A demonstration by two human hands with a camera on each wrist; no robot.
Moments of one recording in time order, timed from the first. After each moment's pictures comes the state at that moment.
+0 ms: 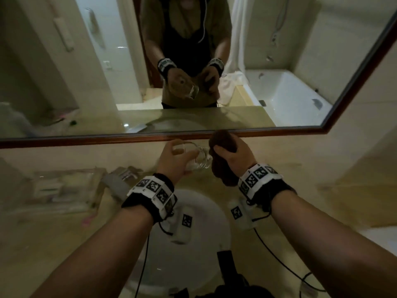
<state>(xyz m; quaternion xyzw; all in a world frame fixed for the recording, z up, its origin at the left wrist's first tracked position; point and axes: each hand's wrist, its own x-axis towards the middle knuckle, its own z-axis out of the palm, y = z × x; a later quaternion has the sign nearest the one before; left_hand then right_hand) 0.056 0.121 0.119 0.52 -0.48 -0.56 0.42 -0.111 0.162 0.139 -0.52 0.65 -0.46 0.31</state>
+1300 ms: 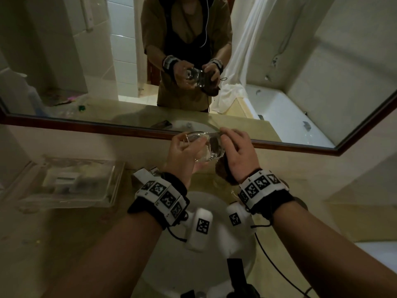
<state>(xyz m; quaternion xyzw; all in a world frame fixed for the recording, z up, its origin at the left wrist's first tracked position) 0.187 0.106 0.139 0.37 -0.33 -0.70 0.52 0.046 0.125 0.149 -0.59 0.65 -0.45 0.13</state>
